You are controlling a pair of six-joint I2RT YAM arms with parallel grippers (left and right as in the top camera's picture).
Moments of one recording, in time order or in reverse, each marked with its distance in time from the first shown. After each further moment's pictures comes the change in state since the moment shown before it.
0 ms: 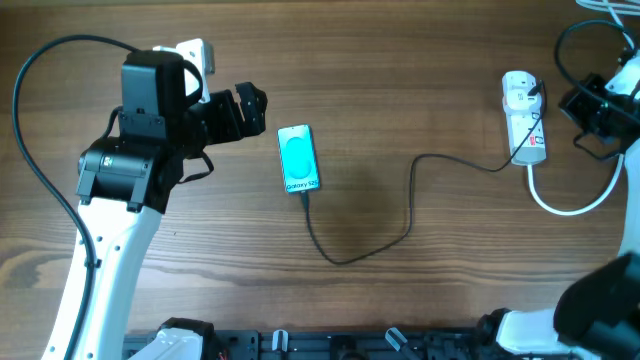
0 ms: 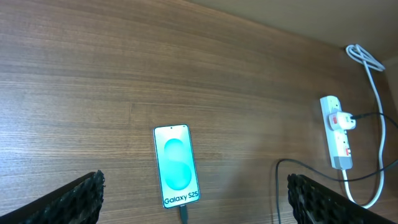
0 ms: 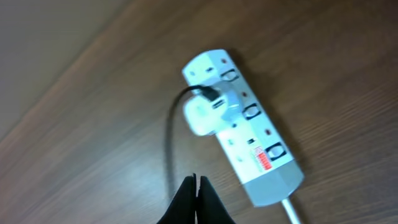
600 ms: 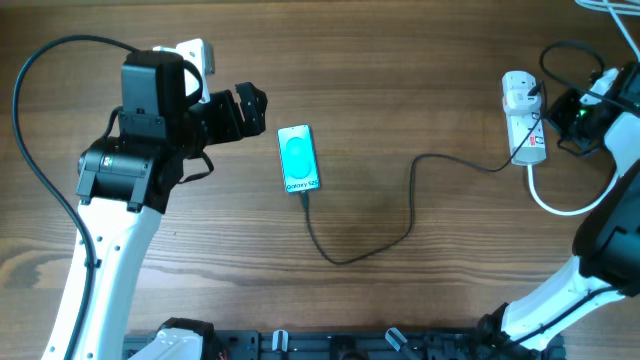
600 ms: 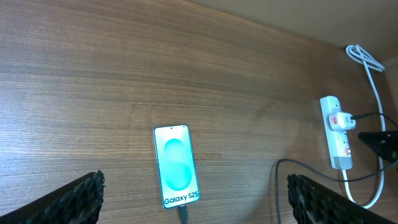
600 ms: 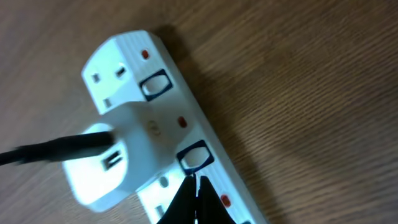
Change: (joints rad) left arm 0.000 0.000 0.000 0.000 0.000 0.000; right arm -0.023 0.363 0.000 0.219 -0.004 -0.045
